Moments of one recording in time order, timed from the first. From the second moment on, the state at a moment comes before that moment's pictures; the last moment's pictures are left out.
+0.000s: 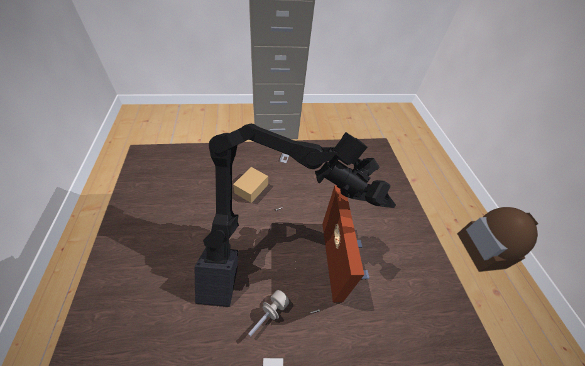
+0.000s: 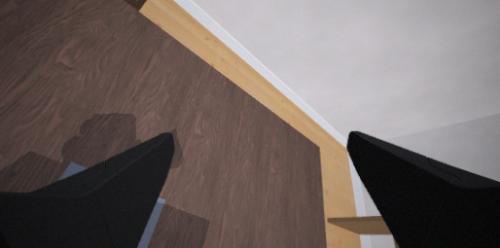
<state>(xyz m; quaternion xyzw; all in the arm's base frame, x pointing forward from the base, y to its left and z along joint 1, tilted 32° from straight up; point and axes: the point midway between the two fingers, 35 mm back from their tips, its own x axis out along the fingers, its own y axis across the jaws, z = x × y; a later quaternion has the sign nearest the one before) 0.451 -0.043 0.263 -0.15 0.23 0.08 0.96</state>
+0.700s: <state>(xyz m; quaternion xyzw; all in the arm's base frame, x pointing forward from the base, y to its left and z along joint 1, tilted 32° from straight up) 0.309 -0.181 0.072 -0.20 0.53 0.17 0.81</state>
